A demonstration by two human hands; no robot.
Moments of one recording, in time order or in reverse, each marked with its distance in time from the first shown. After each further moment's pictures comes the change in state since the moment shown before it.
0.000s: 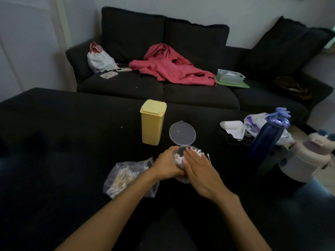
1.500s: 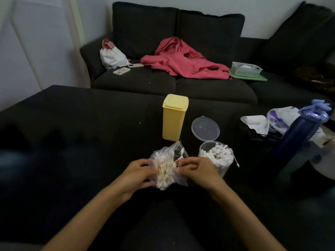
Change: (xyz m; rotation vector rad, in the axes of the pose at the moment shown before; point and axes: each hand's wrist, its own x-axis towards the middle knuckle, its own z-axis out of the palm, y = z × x) left_hand -0.087 -0.062 -0.076 -0.624 0.162 -0.416; right_hand 0.012 -0.076 0.020 0.880 -0.134 0.279
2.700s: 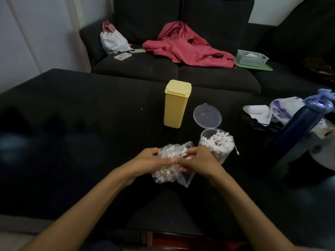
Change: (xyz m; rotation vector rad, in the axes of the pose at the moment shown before) left_hand -0.003 0.005 0.011 0.387 -0.201 0.023; right_hand -0.005 -0.002 0.005 -0.034 -0.045 0.066
